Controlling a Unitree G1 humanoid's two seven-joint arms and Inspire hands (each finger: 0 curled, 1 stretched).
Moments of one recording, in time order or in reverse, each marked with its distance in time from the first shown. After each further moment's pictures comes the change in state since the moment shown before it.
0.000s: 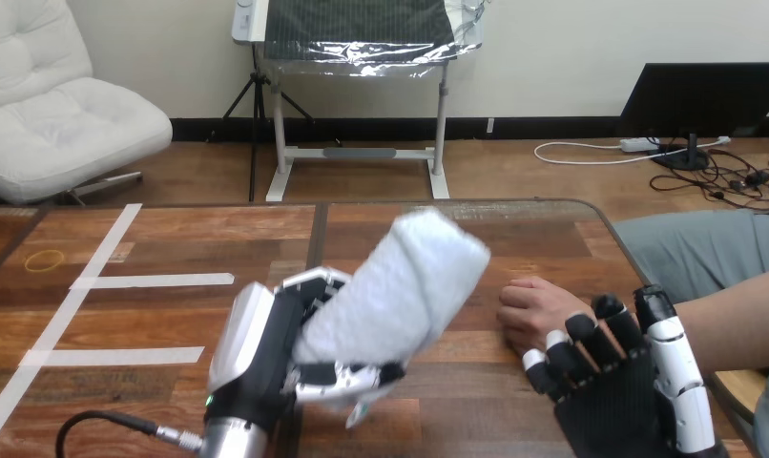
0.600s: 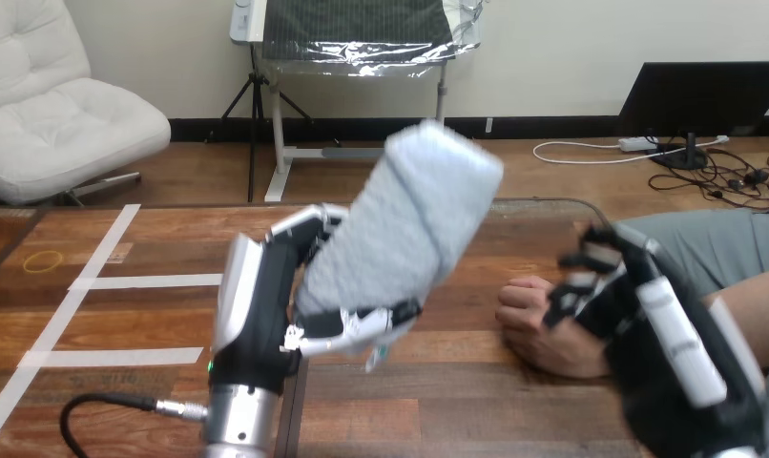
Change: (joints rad) left arm -0.003 -0.086 0.071 -0.147 -0.028 -0.040 -0.007; right arm -0.157 -0.022 -0.023 0.051 -0.473 -0.288 0.009
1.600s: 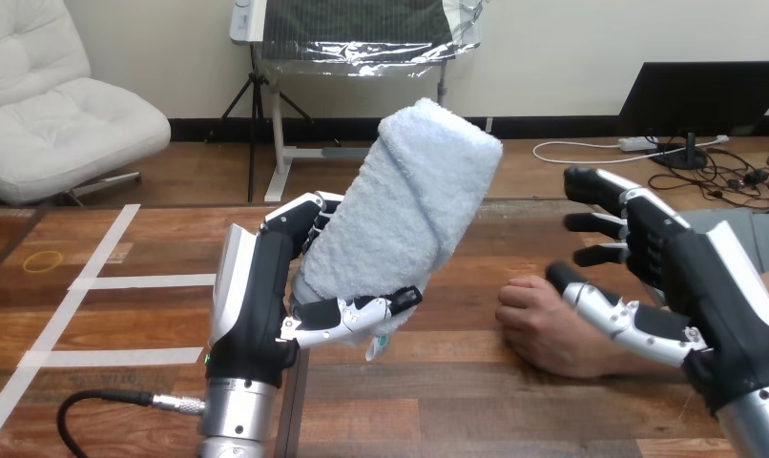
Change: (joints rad) left arm 0.006 -0.040 0.052 -0.014 0.002 -0.006 -0.053; right arm -0.104 -0.200 -0.008 -0.046 -0.705 -0.048 -0.098
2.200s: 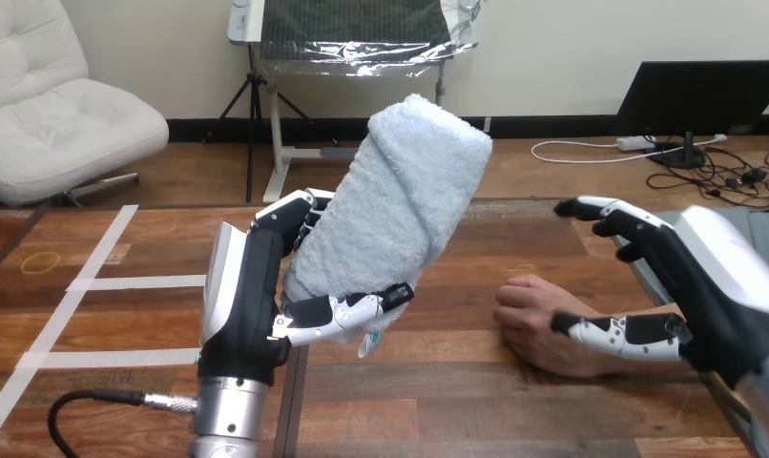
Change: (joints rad) left arm 0.000 0.001 0.022 0.003 0.003 -0.010 -0.009; right arm -0.086 -0.210 0.024 -0.008 -0.383 0.065 0.081
